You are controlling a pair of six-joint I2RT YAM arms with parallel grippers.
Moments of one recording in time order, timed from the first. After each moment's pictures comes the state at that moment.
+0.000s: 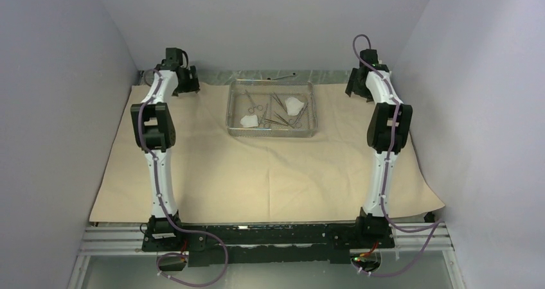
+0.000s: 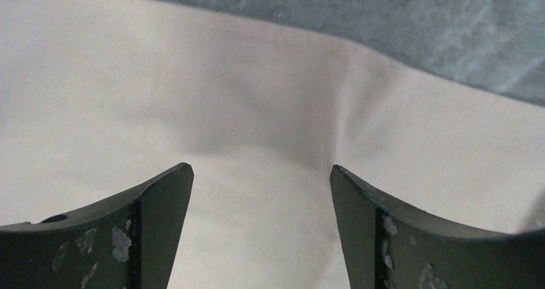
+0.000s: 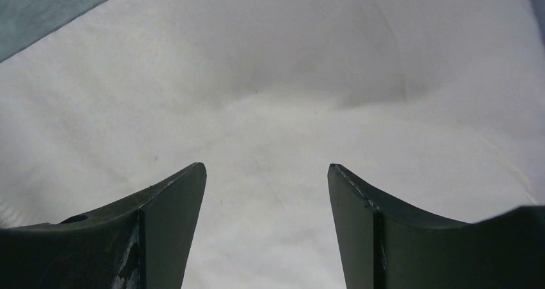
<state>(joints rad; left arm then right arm) 0.04 2.49 2.25 -0.68 -0.07 -0.15 -0.08 2.39 2.13 -0.75 0.21 0.27</state>
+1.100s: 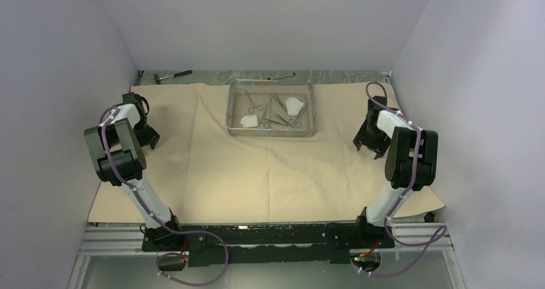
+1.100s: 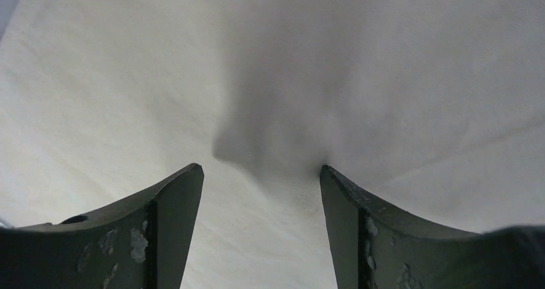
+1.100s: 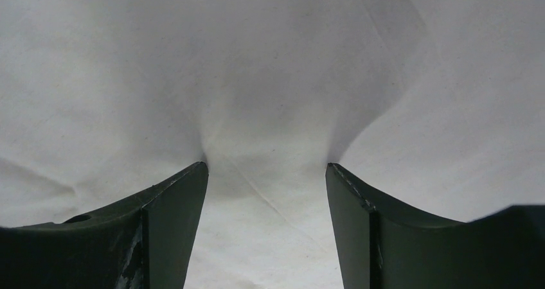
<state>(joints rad) 0.35 1.91 1.30 -0.75 -0.35 -0.49 -0.15 1.77 1.12 -0.70 0.25 0.48</state>
